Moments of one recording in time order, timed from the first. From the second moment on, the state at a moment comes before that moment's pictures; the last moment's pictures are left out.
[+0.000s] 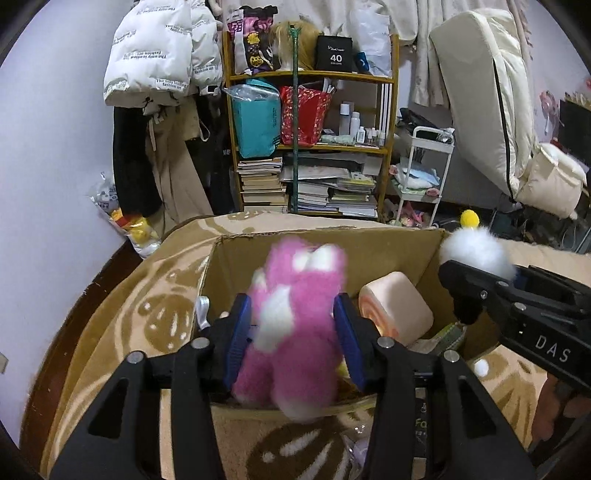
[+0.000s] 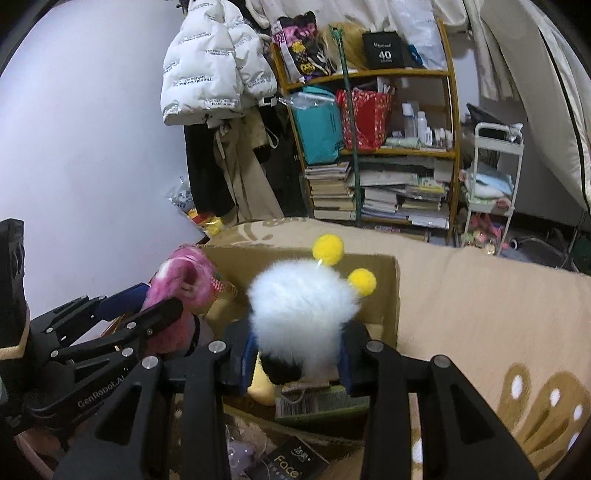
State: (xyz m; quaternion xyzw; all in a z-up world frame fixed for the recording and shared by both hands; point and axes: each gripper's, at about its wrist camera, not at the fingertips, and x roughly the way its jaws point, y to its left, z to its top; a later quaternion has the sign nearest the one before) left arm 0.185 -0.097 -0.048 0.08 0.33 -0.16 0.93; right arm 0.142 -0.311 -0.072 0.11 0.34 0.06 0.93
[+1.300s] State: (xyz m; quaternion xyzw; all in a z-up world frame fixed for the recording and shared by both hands) left arm 0.105 -0.058 -0.024 0.08 0.33 -0.12 0.93; right arm 0.051 -0.331 -0.026 0.15 0.32 0.02 0.93
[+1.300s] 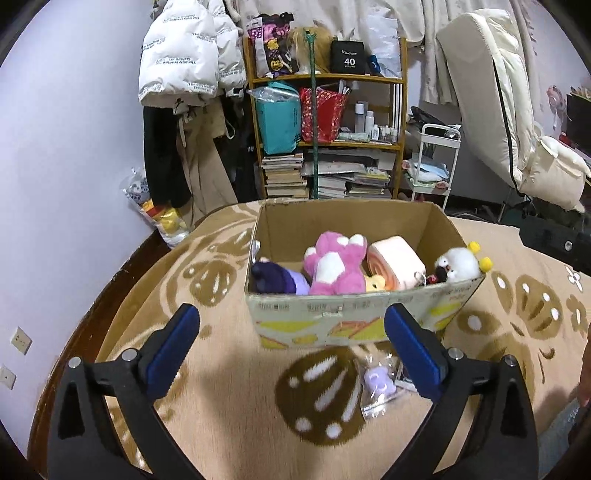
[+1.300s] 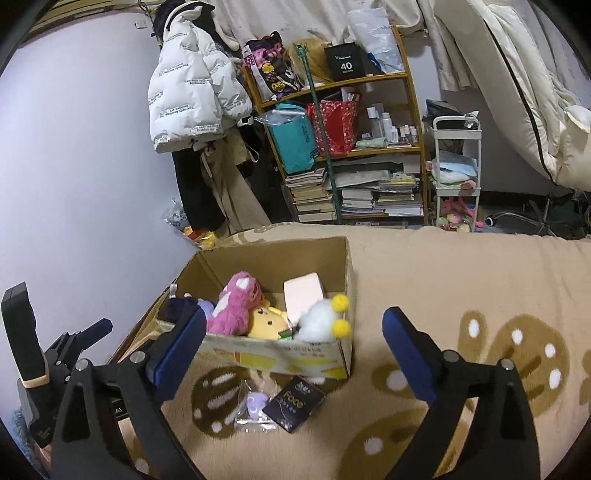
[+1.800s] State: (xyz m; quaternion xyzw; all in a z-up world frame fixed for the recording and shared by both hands) left arm 0.116 -0.061 -0.056 0.09 0.40 -0.13 0.90; right arm 0.048 -0.311 -0.061 0.11 0.37 0.03 0.92
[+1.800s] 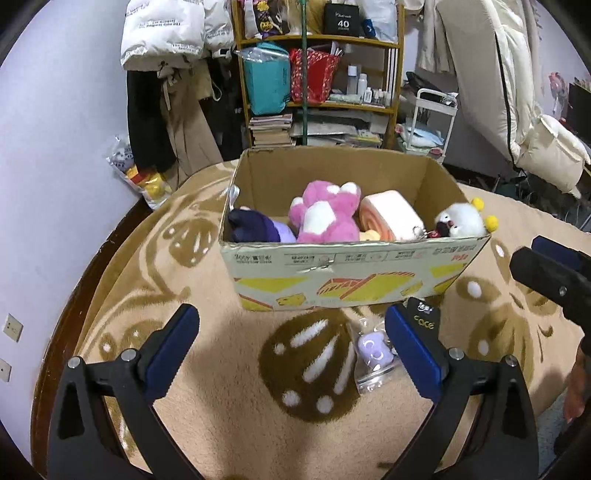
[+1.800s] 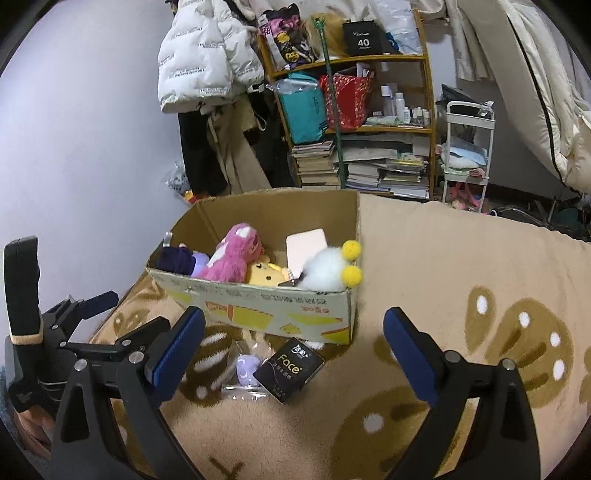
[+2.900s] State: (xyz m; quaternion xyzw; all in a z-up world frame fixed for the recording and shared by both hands) left arm 0.131 -0.079 -0.106 0.11 0.48 -0.17 0.85; right arm 0.073 -0.315 -0.128 0.14 0.46 0.01 0.88
